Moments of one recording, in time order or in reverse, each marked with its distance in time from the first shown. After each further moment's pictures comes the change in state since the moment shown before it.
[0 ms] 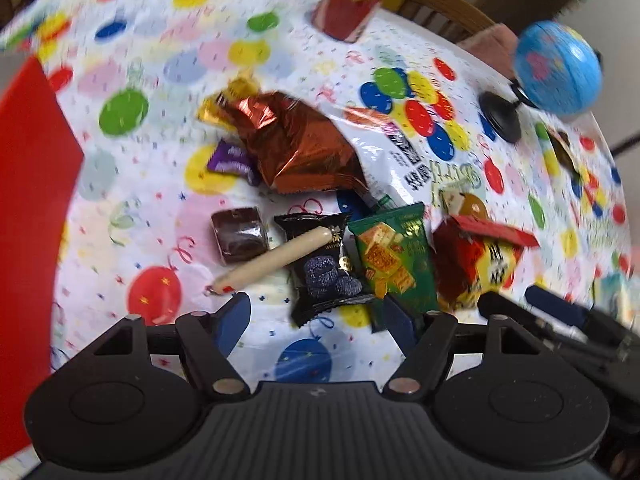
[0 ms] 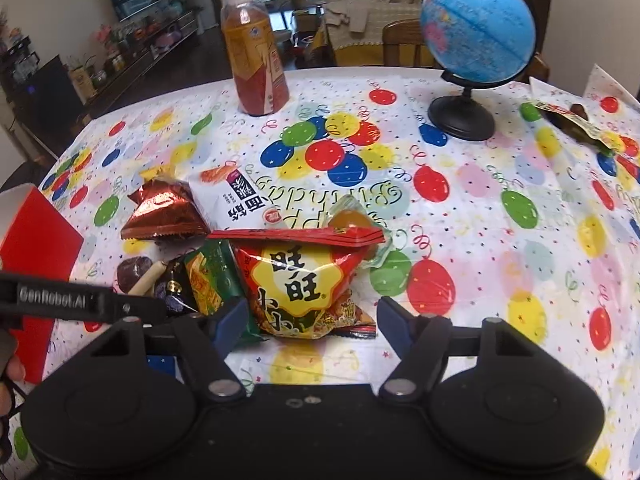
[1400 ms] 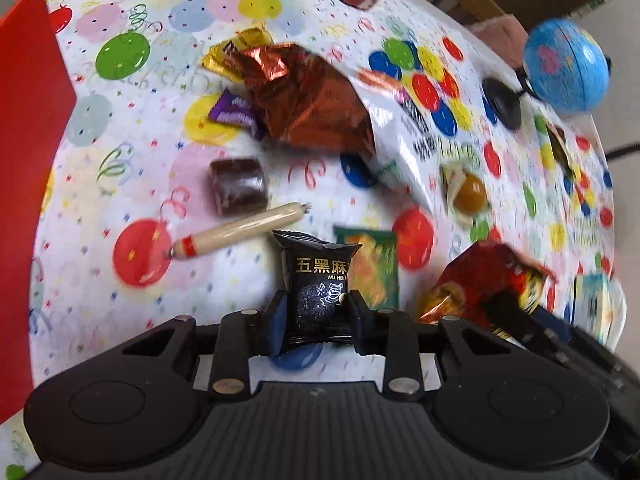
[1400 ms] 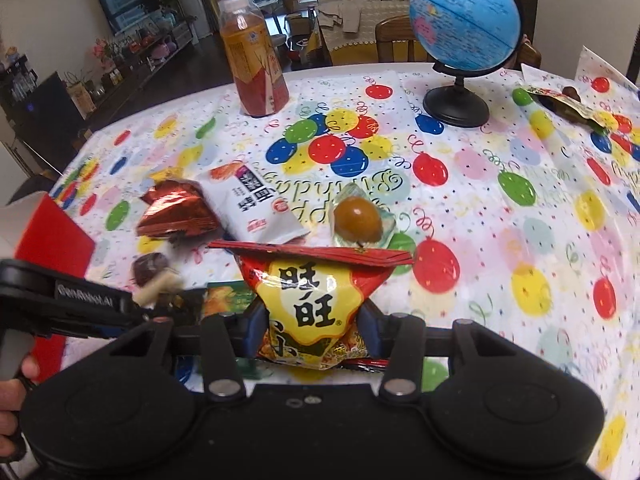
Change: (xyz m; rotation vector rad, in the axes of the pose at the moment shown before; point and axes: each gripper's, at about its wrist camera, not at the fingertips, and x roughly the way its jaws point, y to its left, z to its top) left arm 0.002 0.013 -0.010 -0.031 0.102 -0.054; right arm -0.023 0.003 -0.016 0.071 -0.016 0.030
